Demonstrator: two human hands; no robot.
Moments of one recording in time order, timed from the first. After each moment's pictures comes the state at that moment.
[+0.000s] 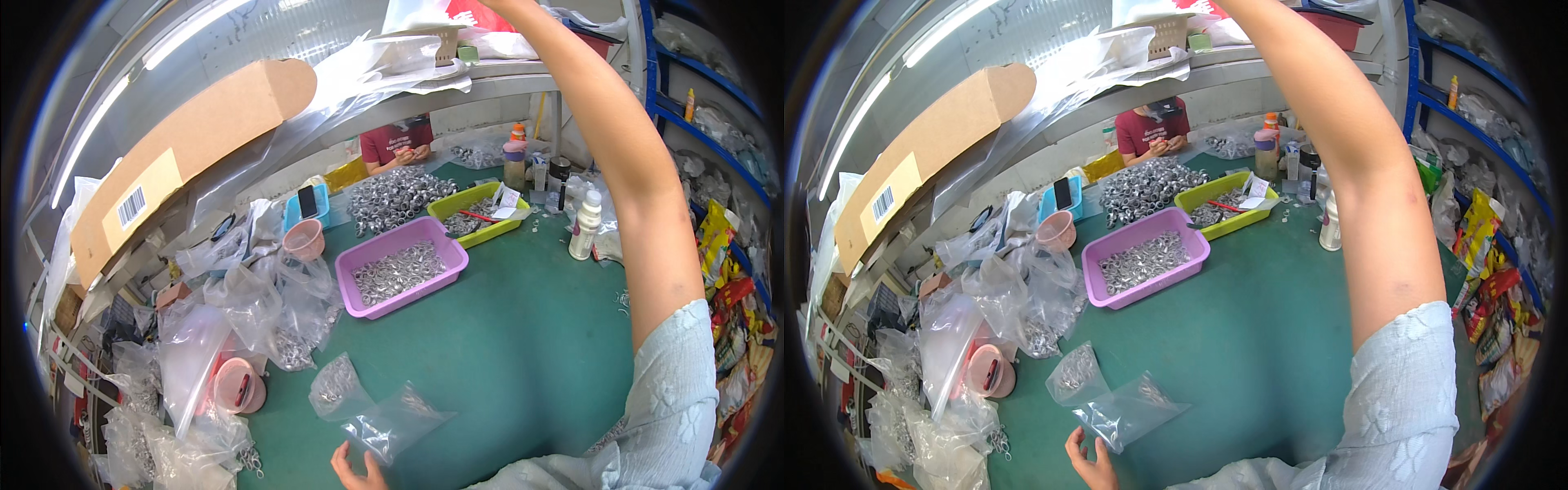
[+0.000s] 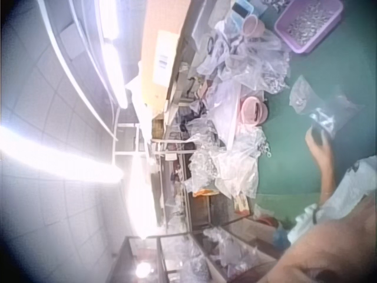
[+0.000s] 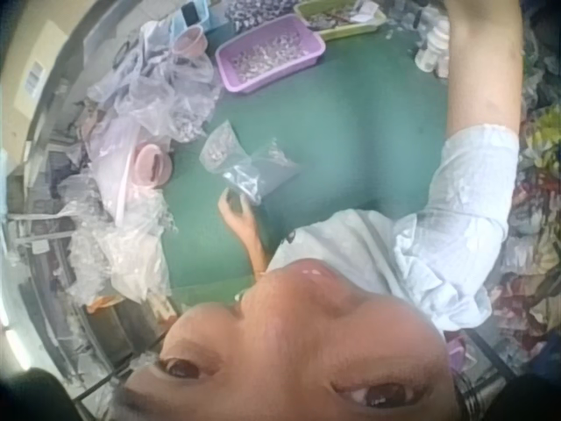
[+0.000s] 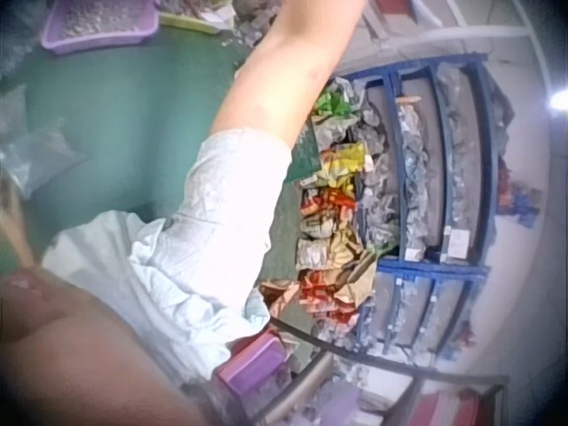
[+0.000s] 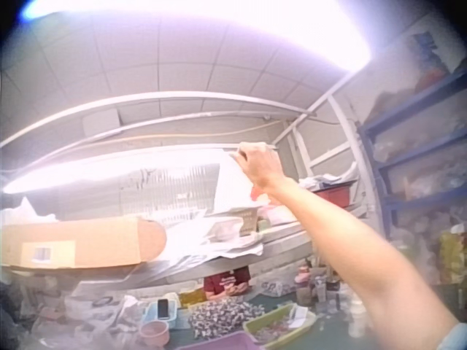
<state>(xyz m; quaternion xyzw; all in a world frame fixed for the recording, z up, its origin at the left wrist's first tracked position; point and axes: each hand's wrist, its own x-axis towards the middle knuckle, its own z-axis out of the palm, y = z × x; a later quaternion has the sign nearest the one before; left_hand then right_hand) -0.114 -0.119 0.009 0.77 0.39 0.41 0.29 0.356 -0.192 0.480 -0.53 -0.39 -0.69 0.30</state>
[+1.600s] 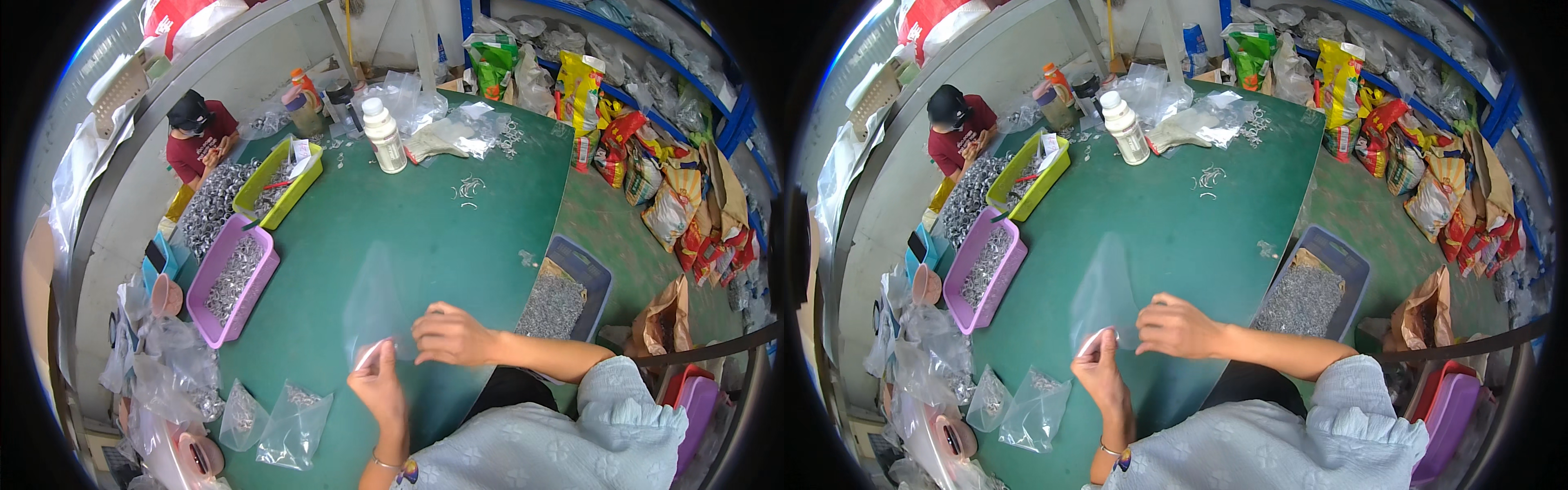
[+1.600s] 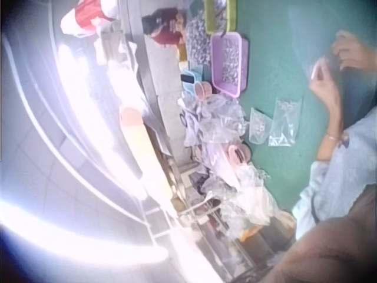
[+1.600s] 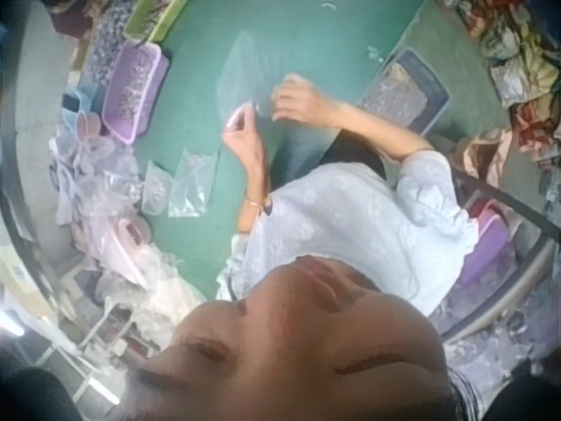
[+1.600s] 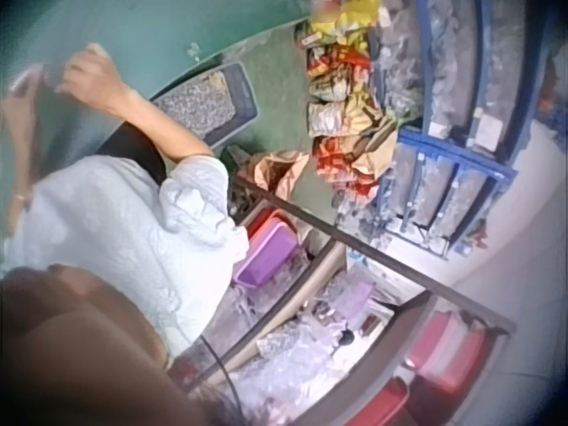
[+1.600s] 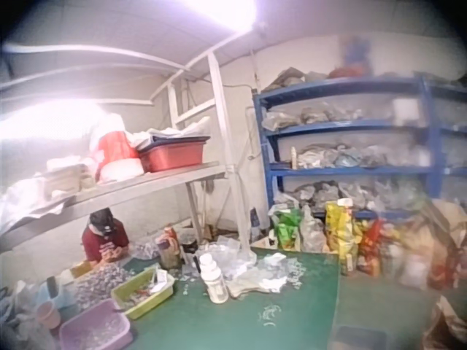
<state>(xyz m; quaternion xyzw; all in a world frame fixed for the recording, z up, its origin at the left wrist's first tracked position) 0.056 -0.293 0.045 0.66 0.18 0.16 0.71 0.113 -0.442 0.022 -0.76 -0.46 -0.23 0.40</state>
